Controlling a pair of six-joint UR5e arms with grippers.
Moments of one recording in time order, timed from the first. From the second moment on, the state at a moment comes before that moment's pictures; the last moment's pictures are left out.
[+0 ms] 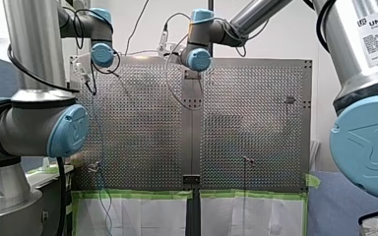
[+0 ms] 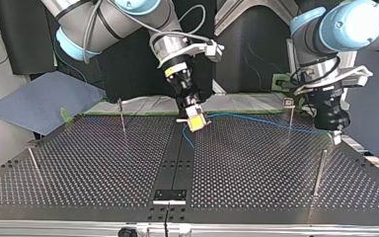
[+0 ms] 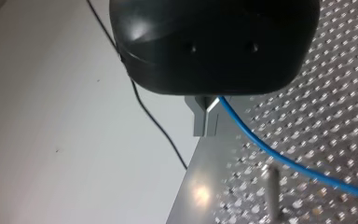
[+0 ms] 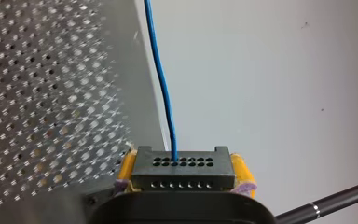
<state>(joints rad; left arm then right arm) 0.02 -1.36 -1.93 -2.80 -1.88 -1.97 2.46 -1.25 1.44 -0.55 1.64 1.66</state>
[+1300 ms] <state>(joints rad) 0.24 -1.57 -1.71 -2.80 -1.64 -2.01 2.47 -1.09 1.22 -0.50 1.63 1.66</state>
